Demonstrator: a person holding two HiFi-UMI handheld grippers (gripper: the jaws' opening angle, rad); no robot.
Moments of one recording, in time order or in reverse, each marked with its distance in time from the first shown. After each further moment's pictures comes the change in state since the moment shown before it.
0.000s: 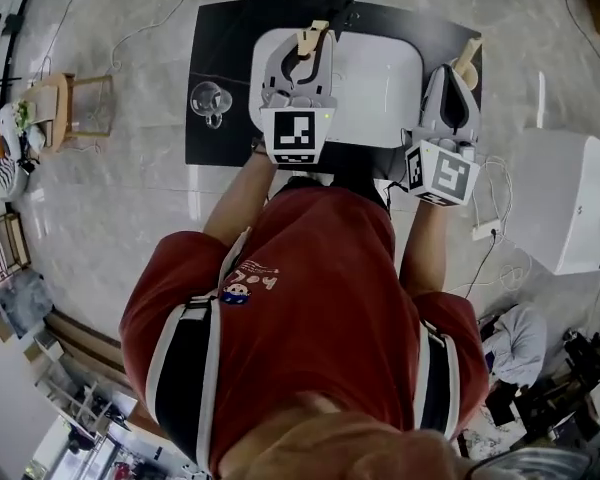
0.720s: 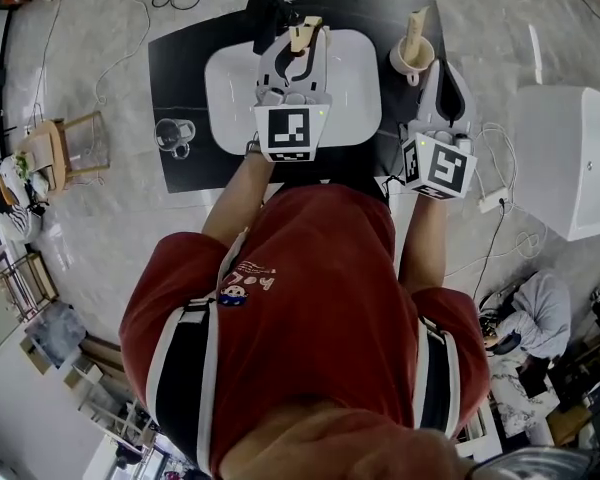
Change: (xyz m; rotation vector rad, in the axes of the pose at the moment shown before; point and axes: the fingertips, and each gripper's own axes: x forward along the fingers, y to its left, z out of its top) left arm 0.069 -0.101 -0.012 0.012 0.042 -0.148; right arm -0.016 -0.110 -0.034 0.033 0.050 -0.147
